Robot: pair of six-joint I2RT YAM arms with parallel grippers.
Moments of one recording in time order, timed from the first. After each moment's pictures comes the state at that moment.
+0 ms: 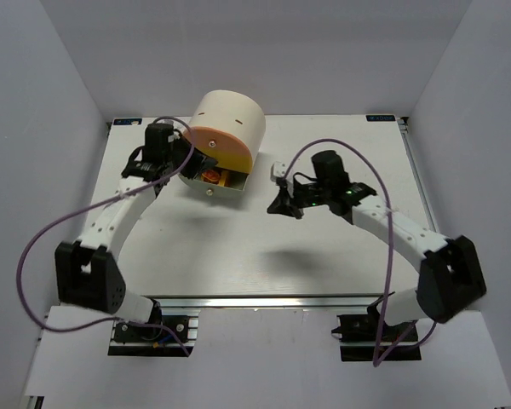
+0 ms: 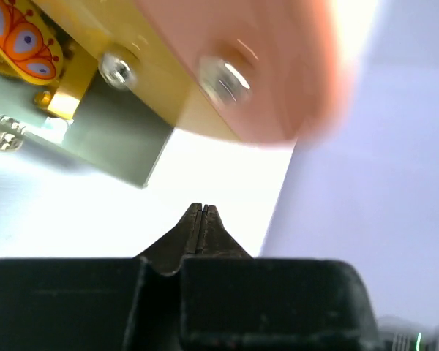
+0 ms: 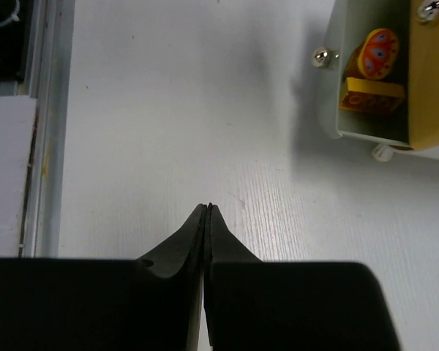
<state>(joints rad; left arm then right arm) -0.22 1.53 1.26 -0.35 0.30 -1.06 0.55 1.33 0.98 -0.20 -0.87 -0.52</state>
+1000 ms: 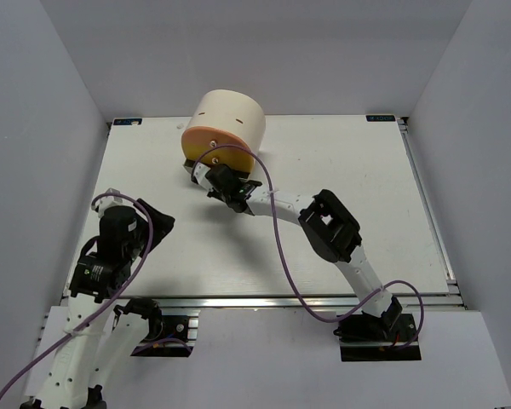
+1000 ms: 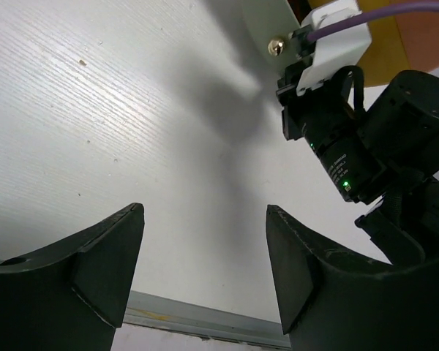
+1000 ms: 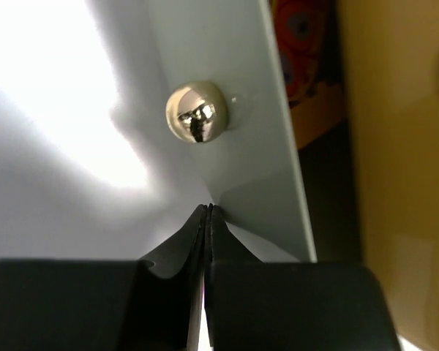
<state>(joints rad) -0.22 0.59 0.86 -0.88 -0.15 -0.88 0.94 2.30 1.78 -0.23 0.35 -0.45</state>
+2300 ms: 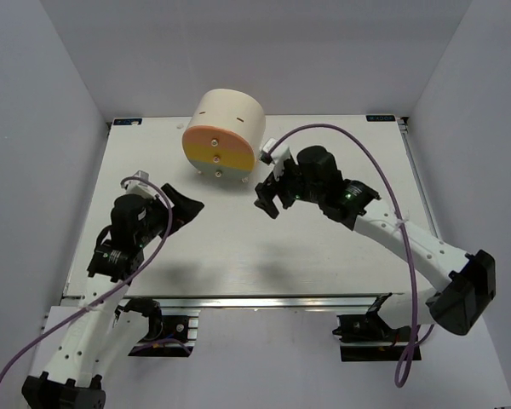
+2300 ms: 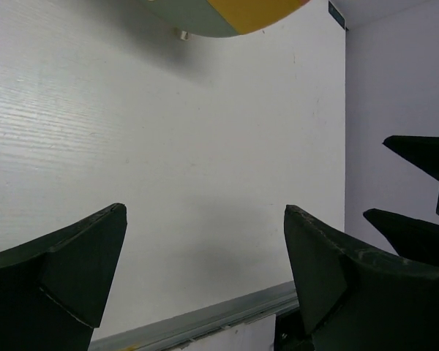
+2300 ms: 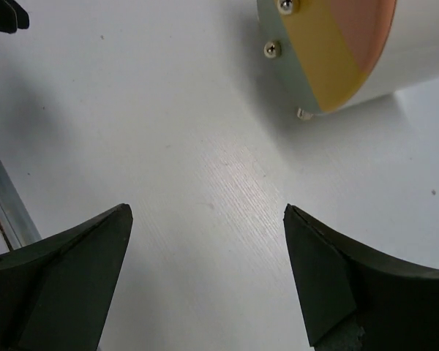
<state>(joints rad) -0.22 0.67 0.72 -0.46 0.17 -0.80 0.80 1.34 1.23 -0.35 -0.21 -0.16</state>
